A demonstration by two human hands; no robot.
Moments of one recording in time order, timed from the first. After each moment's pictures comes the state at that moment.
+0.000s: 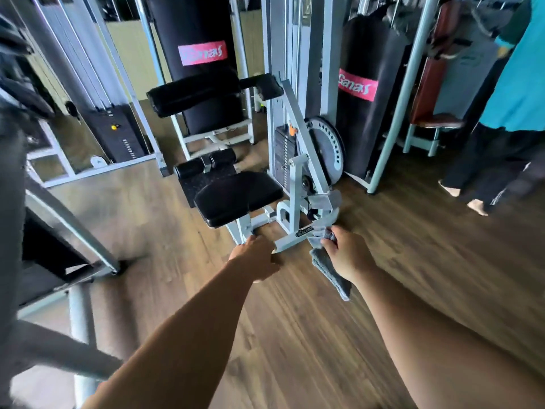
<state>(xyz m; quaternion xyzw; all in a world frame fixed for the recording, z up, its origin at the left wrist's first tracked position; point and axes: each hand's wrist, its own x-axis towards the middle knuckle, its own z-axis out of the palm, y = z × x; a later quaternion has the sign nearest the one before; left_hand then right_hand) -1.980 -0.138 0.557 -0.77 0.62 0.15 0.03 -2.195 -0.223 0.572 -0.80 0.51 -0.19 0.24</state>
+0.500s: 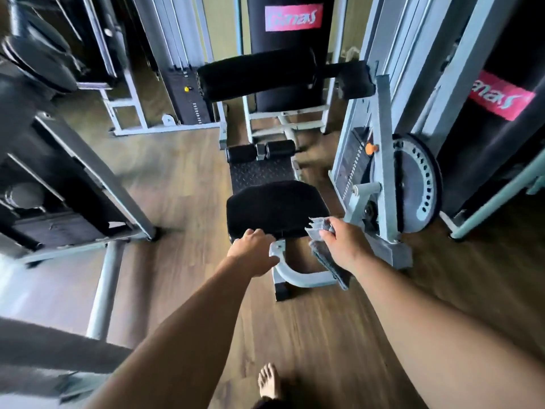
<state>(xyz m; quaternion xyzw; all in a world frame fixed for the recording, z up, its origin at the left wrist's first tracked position) -1.828 -0.329 0.512 -0.88 0.45 0.17 -0.02 -1.986 -0.495 0.537 -0.88 0.37 -0.07 0.28</state>
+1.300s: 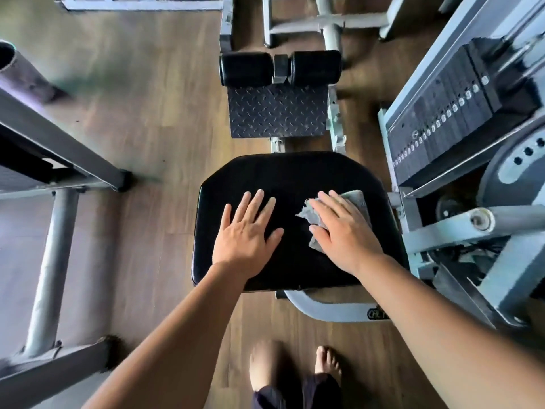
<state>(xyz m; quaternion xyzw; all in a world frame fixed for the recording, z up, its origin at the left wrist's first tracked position) -1.595 -0.500 0.250 -0.91 0.37 0.15 -0.06 -1.720 -0.696 0.261 -0.97 0.15 0.05 0.16</state>
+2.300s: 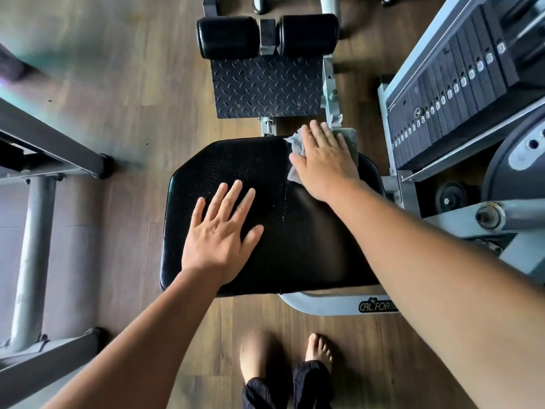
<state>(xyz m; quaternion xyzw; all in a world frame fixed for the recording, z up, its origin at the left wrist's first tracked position) -1.596 -0.498 0.241 -0.92 0.37 0.12 -0.04 -1.610 -0.761 0.246 -0.96 0.24 0.12 0.11</state>
